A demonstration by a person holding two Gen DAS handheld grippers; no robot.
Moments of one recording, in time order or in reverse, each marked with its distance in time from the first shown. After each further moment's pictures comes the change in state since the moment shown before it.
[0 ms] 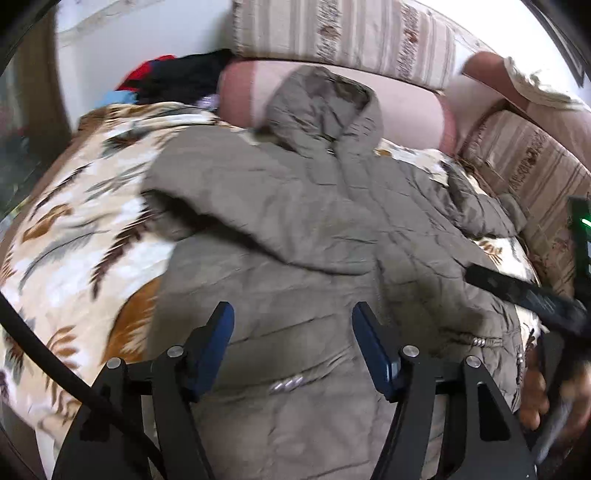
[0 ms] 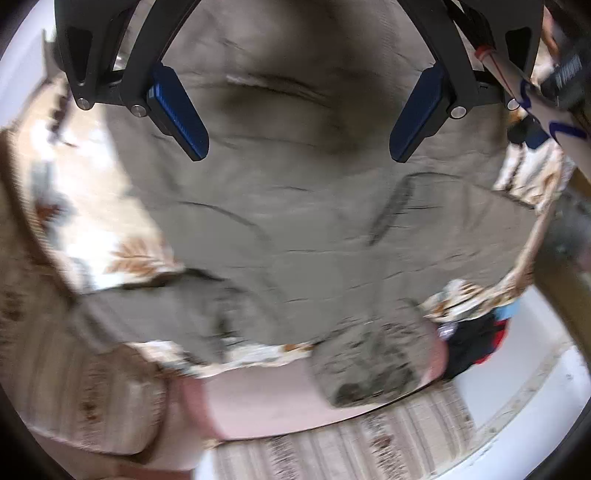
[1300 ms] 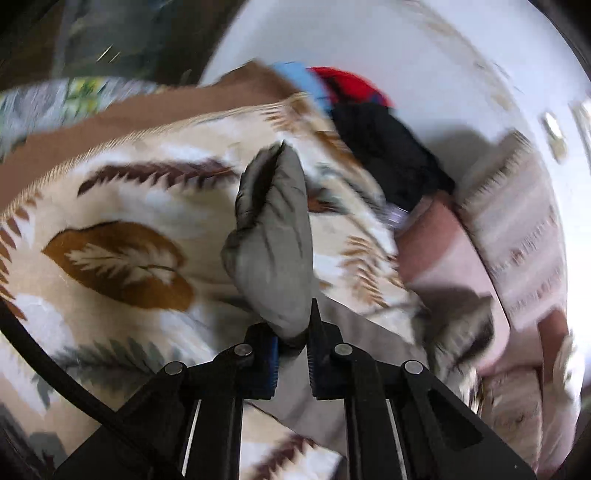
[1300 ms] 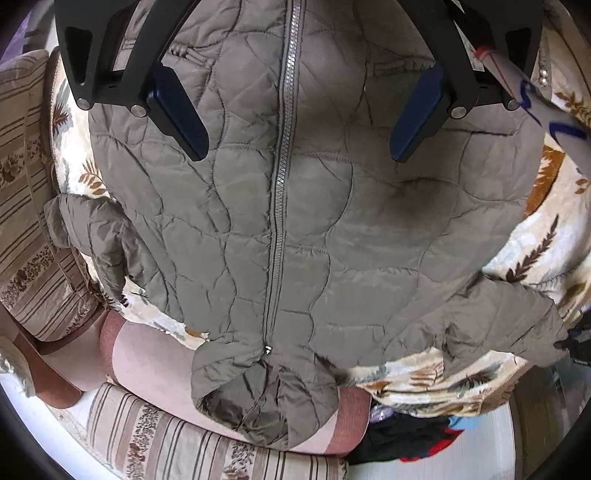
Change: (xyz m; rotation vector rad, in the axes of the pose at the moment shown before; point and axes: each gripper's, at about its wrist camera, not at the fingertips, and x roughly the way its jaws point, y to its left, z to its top) left arm 0.067 0.378 0.170 -0.660 -0.118 -0.086; right arm 0.049 0.154 -0.013 -0.391 0.051 -0.249
